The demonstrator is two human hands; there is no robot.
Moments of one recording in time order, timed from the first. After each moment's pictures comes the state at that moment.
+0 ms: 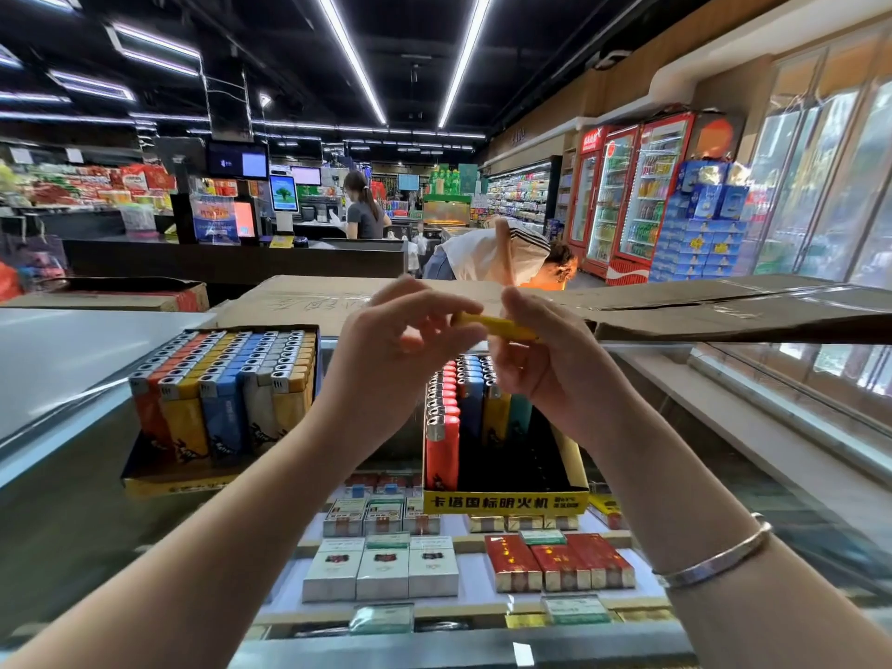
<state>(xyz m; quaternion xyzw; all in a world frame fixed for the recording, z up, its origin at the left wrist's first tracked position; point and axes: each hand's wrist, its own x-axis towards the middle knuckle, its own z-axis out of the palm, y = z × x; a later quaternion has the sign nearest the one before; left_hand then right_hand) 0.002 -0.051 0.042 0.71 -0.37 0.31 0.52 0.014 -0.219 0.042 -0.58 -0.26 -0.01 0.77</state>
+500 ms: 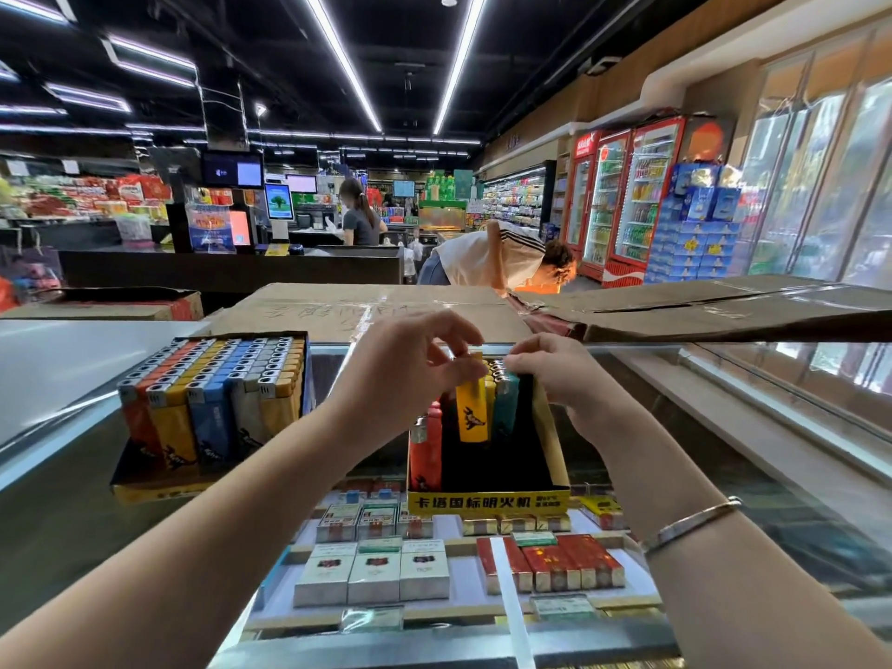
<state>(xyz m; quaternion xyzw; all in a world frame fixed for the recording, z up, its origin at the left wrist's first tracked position) 0.009 -0.065 0.041 0.82 -0.34 0.28 0.36 0.035 -0.249 0.031 -0.81 -0.01 -0.08 0.58</state>
